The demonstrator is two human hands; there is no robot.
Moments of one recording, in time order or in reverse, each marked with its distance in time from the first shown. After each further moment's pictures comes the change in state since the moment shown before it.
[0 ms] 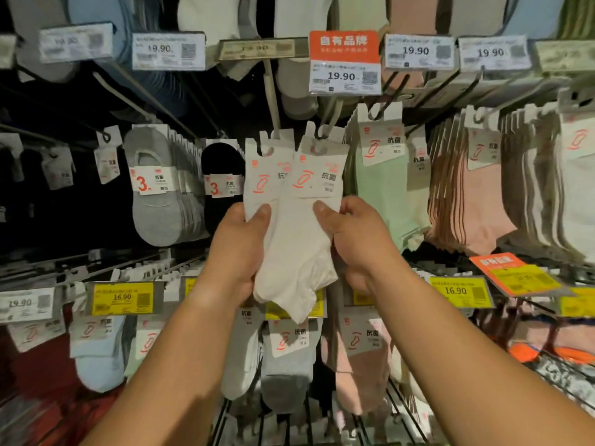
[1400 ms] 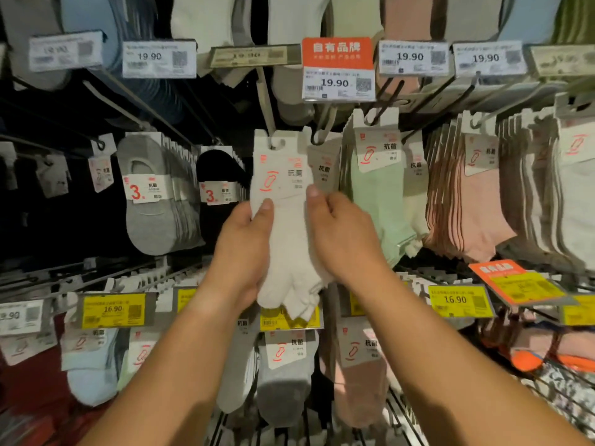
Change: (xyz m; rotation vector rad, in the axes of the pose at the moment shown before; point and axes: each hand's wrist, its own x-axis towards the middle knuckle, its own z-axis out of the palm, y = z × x) left_hand -0.003 0.007 0.017 -0.019 -0.023 0.076; right_hand -0.005 -0.020 0.007 -0.758 0.066 -0.280
